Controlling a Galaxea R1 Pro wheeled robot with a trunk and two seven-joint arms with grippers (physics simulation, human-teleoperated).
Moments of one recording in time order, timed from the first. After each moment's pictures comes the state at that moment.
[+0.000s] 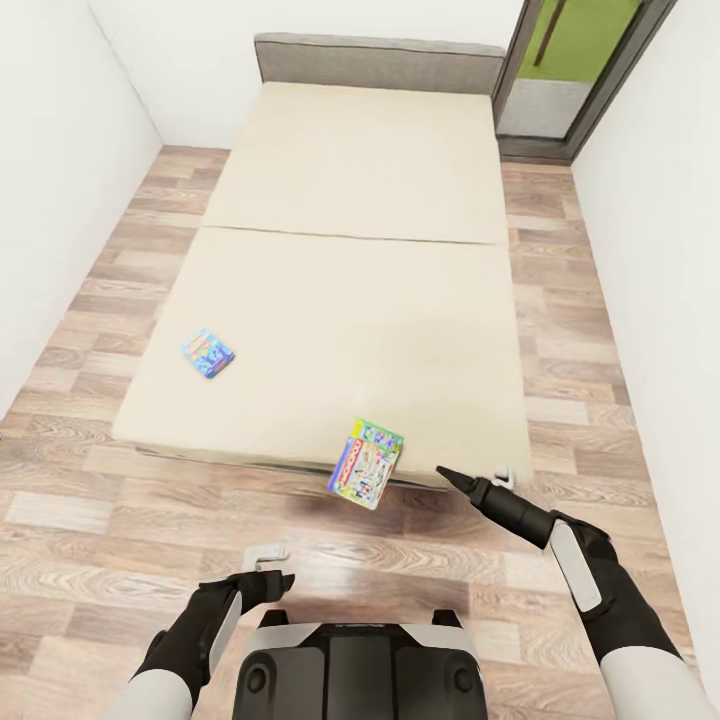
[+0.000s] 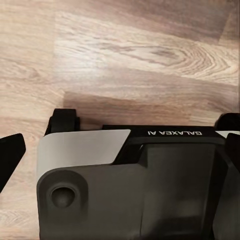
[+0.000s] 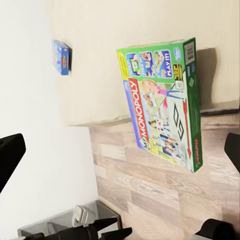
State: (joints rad) left arm -0.54 -0.09 0.21 -0.64 -0.15 0.40 -0.16; right arm -0.55 -0.10 -0.20 -1.01 -0.50 0.66 0.82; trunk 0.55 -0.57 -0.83
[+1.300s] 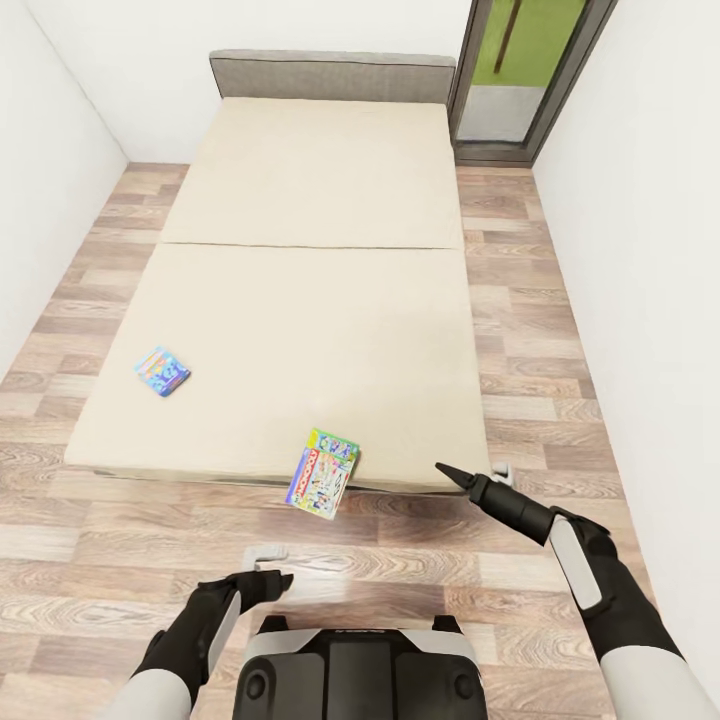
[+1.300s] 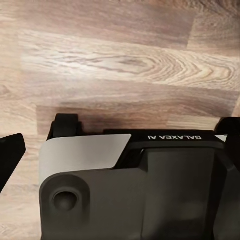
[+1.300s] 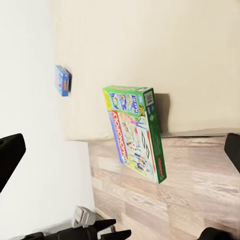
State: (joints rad) left arm -0.54 -0.09 0.21 -0.64 -0.15 0.40 -0.16; right arm -0.55 -0.10 -0.19 -1.04 -0.50 0.66 0.82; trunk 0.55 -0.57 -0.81
